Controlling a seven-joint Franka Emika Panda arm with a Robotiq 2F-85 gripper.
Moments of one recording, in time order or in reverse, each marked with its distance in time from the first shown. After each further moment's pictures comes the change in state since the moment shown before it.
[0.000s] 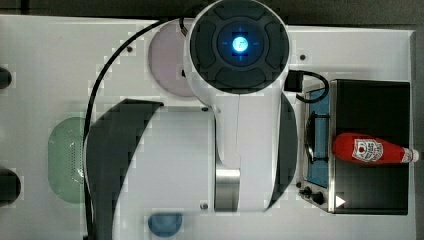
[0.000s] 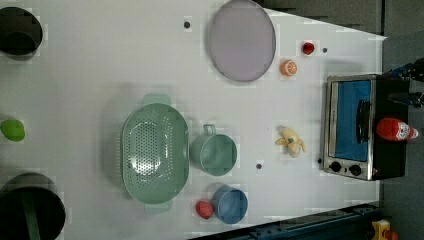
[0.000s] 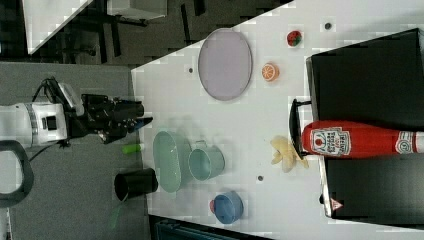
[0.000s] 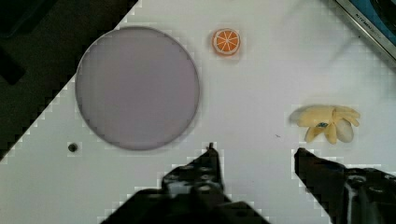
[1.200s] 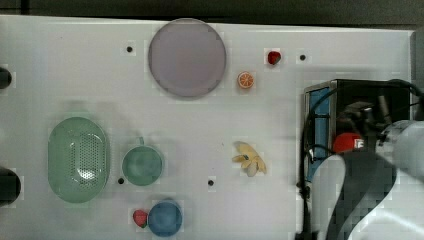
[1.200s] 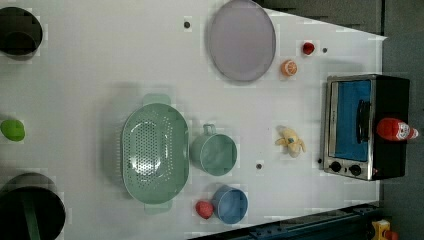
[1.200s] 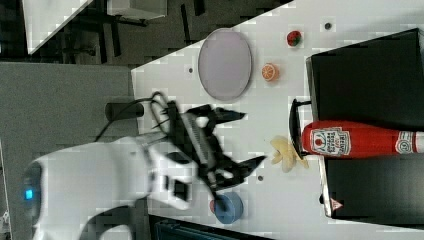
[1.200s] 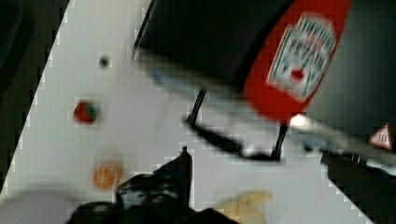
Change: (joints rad) arm -0.102 -0.017 -0.439 -0.203 -0.061 0.247 -0.099
